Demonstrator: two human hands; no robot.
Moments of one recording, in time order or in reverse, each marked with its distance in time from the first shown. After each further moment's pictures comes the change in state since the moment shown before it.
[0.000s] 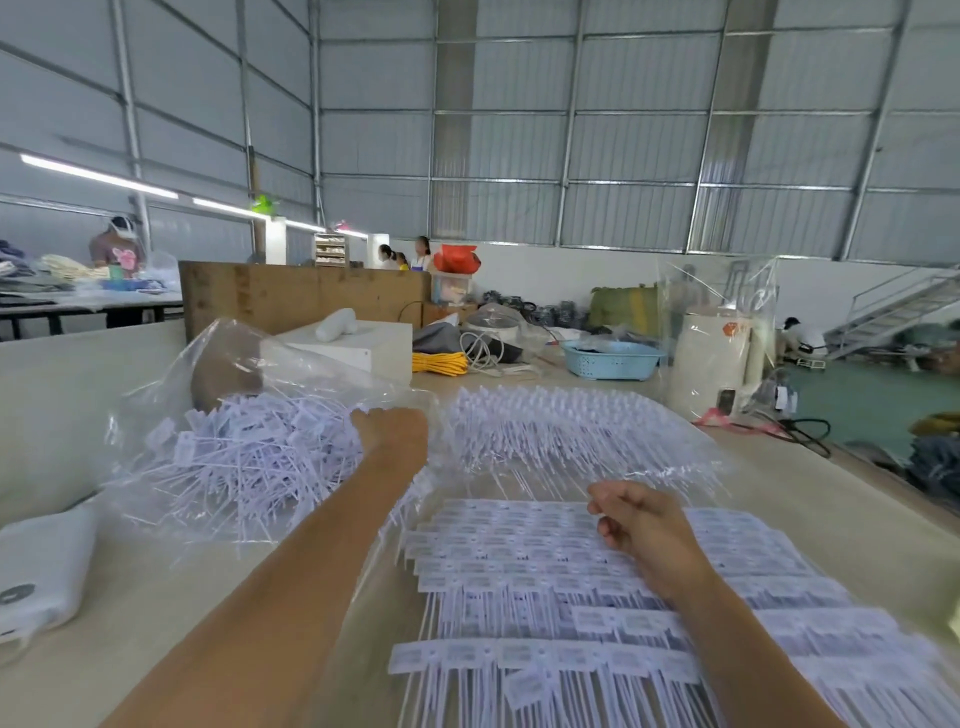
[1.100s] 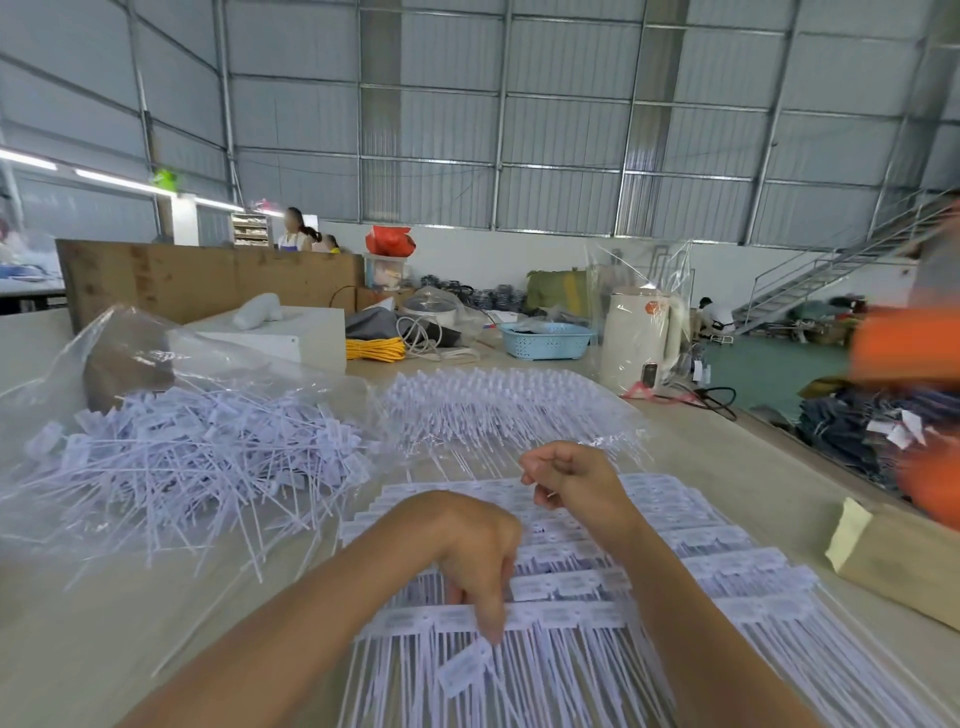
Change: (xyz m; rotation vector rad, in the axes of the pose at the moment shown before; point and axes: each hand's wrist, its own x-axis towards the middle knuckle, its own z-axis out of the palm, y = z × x) left_hand -0.122 0.084 -0.057 -0.251 -0.742 0.863; right_hand -0.011 -0.022 -0.004 -0.309 -0.108 -0.140
